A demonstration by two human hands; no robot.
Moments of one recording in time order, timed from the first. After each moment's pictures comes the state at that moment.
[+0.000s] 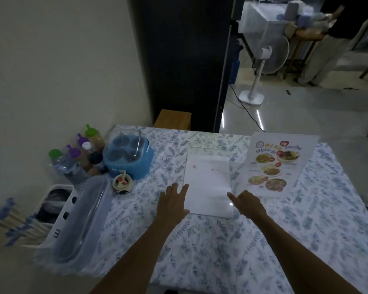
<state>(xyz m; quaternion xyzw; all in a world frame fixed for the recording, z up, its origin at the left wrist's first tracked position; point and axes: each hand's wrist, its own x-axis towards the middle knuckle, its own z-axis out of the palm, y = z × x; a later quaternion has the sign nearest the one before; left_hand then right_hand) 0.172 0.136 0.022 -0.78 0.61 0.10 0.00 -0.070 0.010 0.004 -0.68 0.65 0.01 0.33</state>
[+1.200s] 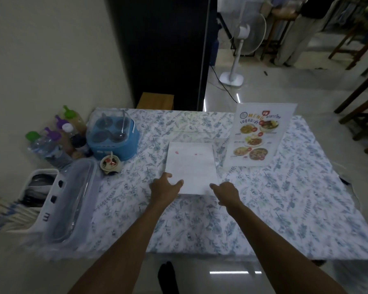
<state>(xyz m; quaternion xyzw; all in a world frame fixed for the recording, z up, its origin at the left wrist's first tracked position) 0.161 0.167 0.008 -0.82 0.37 0.35 -0.27 -0.042 0.107 0.016 -0.50 0.71 -0.13 0.48</state>
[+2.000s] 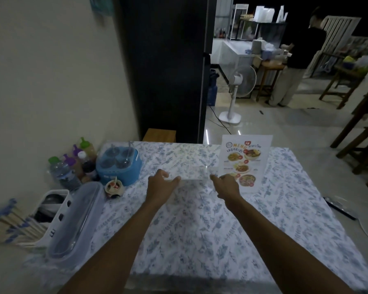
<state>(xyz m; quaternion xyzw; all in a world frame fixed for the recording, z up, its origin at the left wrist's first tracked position) 0.147 0.164 0.119 -0.79 0.41 0.26 -0.38 -0.057 0.089 0.124 -0.57 0.65 -0.27 0.42</state>
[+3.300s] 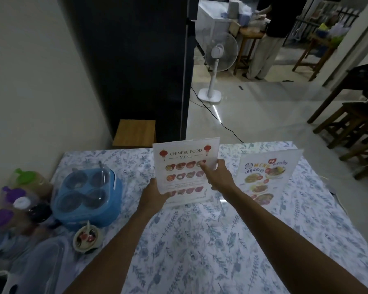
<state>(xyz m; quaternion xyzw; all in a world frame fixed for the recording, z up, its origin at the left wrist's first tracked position) 0.256 -0.026 0.025 -0.75 0.45 0.38 -0.30 0.048 -0.085 0.114 -0.54 0.67 -0.23 0.46</state>
